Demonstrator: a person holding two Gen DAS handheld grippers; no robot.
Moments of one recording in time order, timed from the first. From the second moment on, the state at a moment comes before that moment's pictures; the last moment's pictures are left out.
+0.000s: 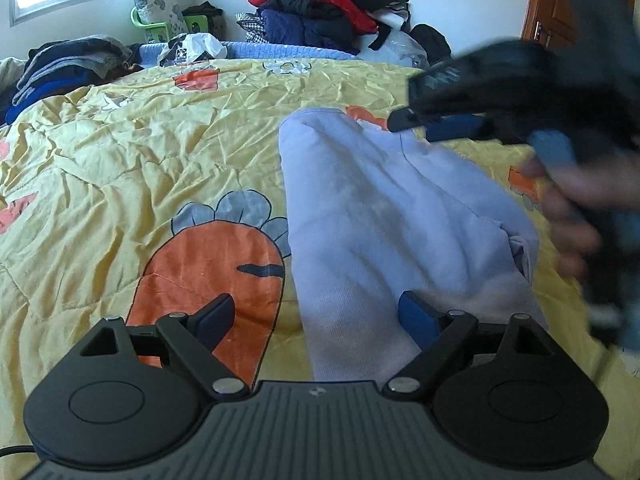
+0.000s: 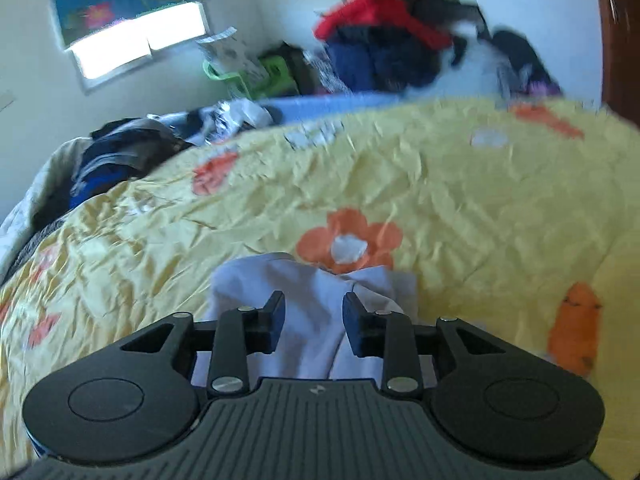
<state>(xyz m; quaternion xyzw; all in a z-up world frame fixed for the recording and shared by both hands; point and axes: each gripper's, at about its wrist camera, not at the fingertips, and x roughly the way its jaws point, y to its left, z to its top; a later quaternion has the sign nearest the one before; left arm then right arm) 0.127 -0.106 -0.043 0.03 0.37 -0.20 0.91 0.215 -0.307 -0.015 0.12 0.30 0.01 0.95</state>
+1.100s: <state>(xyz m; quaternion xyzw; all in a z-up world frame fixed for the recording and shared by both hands) 0.225 -0.072 -0.058 -0.22 0.44 -0.33 0.80 0.100 -0.381 -0.075 0.36 0.31 0.09 0.88</state>
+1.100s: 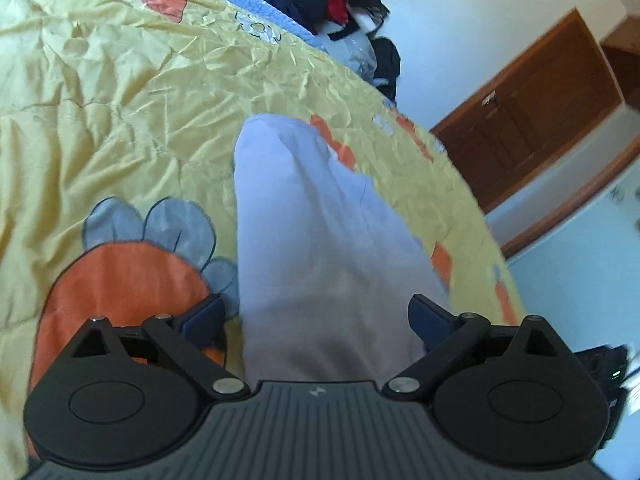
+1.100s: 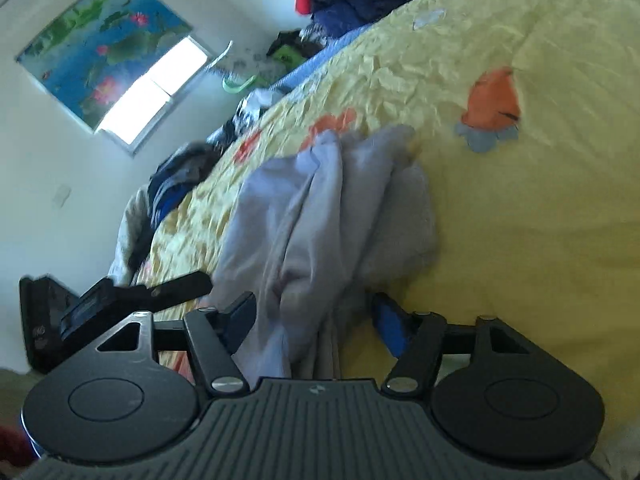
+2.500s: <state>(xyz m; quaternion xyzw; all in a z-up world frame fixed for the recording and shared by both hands) 0.210 -0.059 -0.013 -0.07 0.34 -0.17 0.92 0.162 -0.320 -0.035 0.18 0.23 -0.04 0.96</state>
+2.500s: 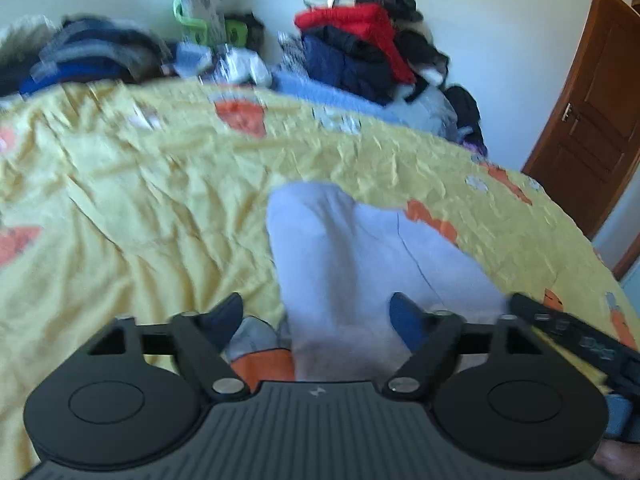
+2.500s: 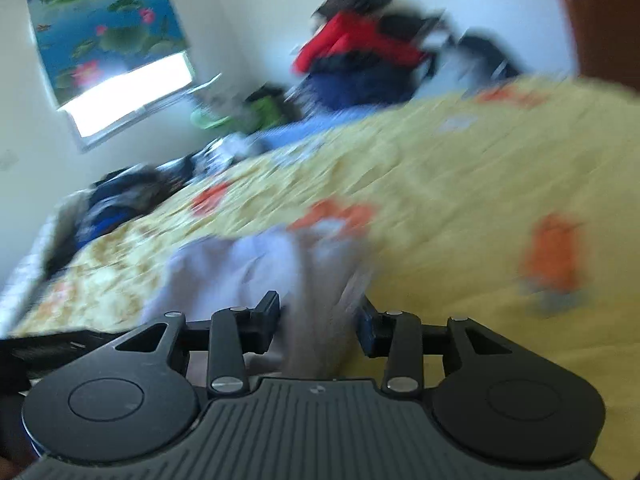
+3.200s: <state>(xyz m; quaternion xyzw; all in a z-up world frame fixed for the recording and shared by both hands) 0.151 -0.068 -0.035 -0.01 0.37 -0.13 0.92 0.109 -0.293 -0.048 0.14 0.30 0.00 0.94</state>
